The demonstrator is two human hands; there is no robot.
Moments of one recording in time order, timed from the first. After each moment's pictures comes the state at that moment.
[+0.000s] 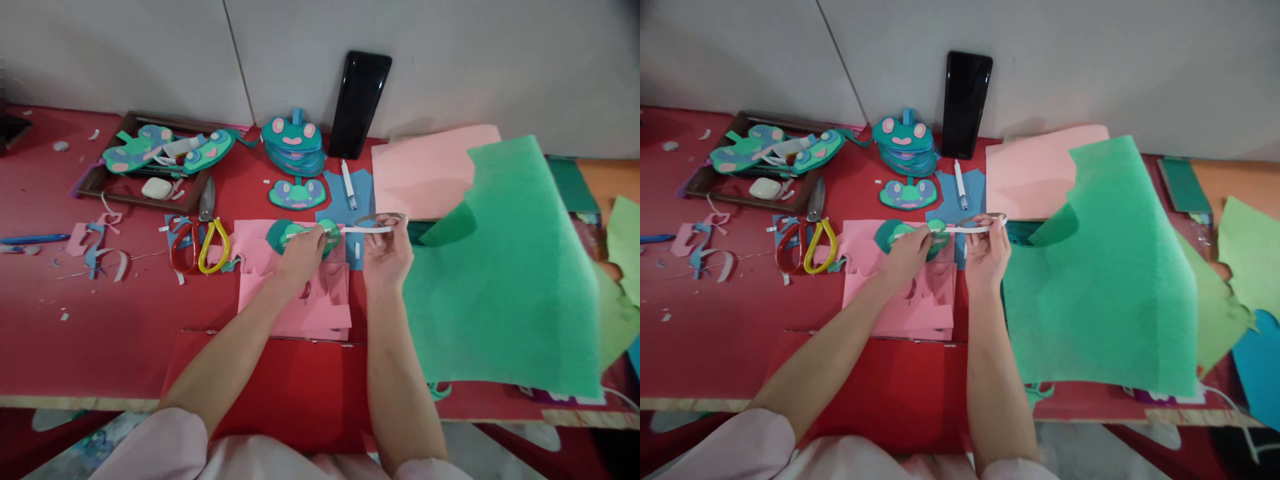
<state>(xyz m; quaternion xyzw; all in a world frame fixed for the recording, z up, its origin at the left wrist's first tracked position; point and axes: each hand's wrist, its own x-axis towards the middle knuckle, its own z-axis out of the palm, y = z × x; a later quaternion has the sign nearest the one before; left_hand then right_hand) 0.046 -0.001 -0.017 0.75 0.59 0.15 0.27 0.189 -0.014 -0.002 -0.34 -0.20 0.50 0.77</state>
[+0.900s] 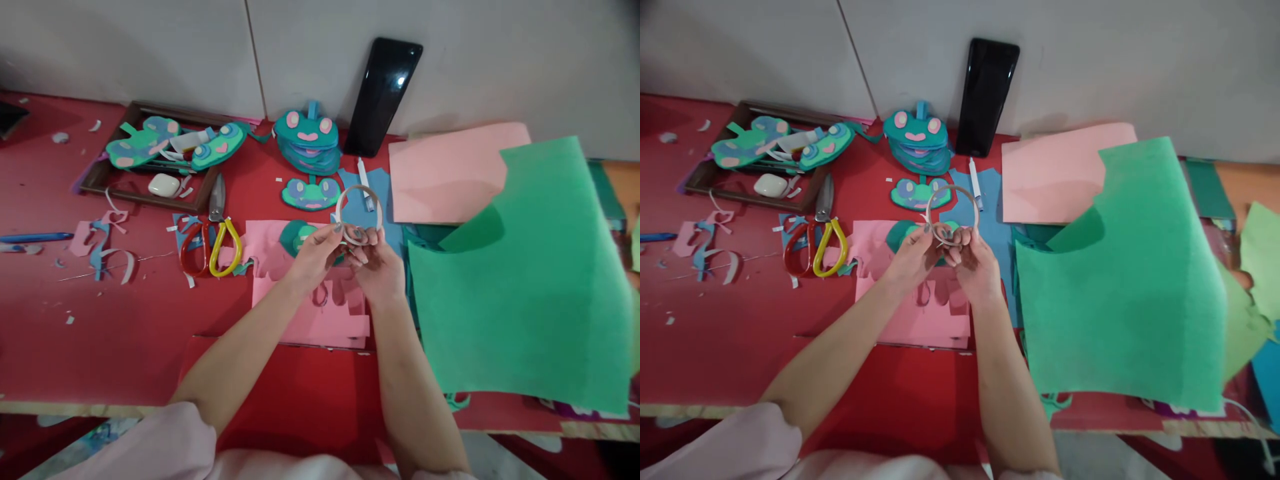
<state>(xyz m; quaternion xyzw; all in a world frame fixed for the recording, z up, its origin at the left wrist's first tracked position) 0.048 -0.003 -0.020 0.37 0.30 0.45 0.75 0.162 -0.022 -0.002 -0.36 -0.22 0.68 0.60</state>
